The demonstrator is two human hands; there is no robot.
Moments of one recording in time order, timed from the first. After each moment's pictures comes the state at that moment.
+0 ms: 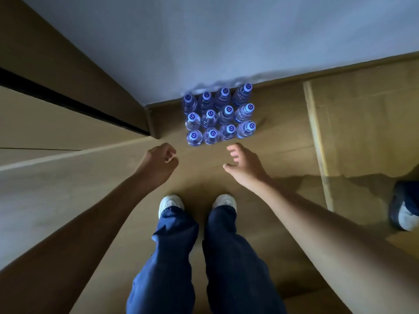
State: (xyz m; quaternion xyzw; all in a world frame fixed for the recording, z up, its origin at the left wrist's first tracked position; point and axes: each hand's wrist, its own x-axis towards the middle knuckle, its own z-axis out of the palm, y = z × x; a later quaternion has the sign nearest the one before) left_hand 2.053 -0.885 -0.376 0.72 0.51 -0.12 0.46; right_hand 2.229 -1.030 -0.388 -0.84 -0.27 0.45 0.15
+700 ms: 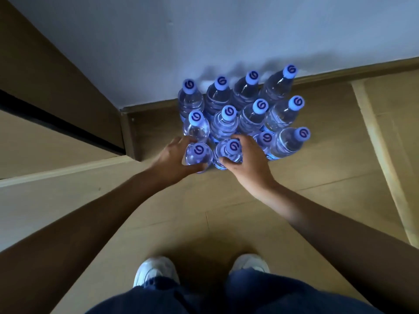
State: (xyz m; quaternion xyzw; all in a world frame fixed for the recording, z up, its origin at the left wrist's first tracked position) left_hand 2.098 -0.843 -0.673 0.83 0.36 -0.03 0.43; right_hand 2.246 -0.975 -0.669 -0.84 -0.37 0.28 0.29
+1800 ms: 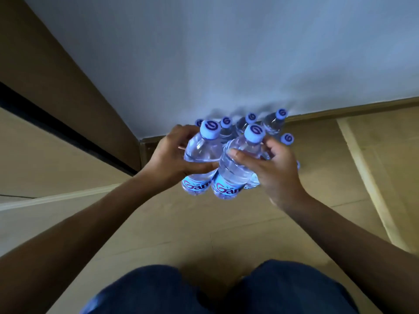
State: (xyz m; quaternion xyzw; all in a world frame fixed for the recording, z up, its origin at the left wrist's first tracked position) left_hand 2.097 -0.819 -0.555 0.76 0.34 0.15 0.53; right_hand 2.255 -0.961 -0.561 -0.69 -0.28 0.32 0.58
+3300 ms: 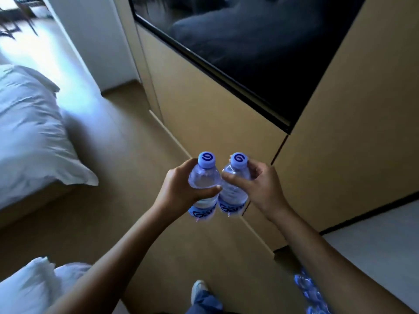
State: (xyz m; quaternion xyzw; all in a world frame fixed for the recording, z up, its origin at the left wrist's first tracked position) left_hand 1.607 -0.986 0.165 0.50 0.70 0.43 0.27; right_hand 1.783 -0.892 0.159 -0.35 -0.67 0.56 0.35
